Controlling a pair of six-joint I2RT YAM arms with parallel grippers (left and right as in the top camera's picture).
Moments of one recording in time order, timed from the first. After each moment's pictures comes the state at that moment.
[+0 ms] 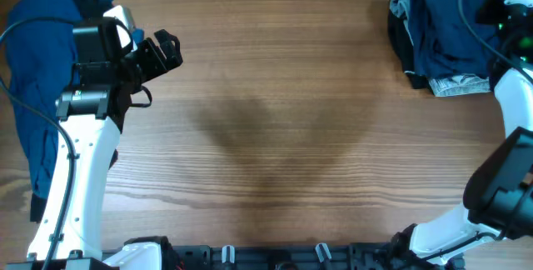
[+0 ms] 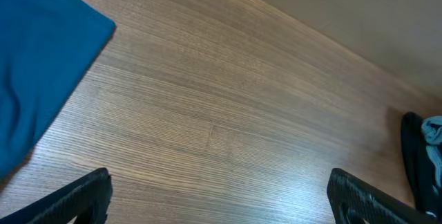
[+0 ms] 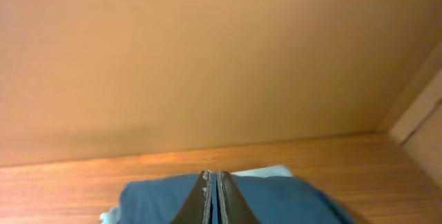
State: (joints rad) left arm 0.05 1.37 1.16 -0.54 0.18 -0.41; right arm -0.44 1.83 1.30 0.29 -0.35 -0.06
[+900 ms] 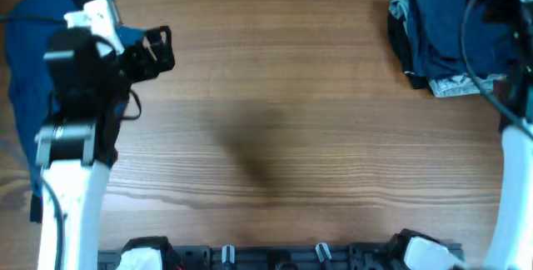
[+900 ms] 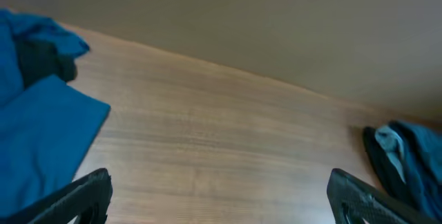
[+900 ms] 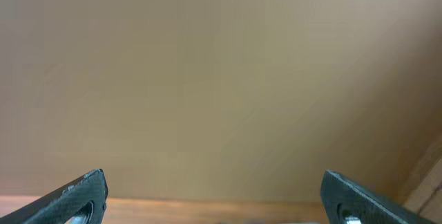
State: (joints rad) left arm 0.05 1.13 1.16 -0.51 0.20 -0.28; right arm -0.35 1.27 1.29 -0.03 -0.38 -0.03
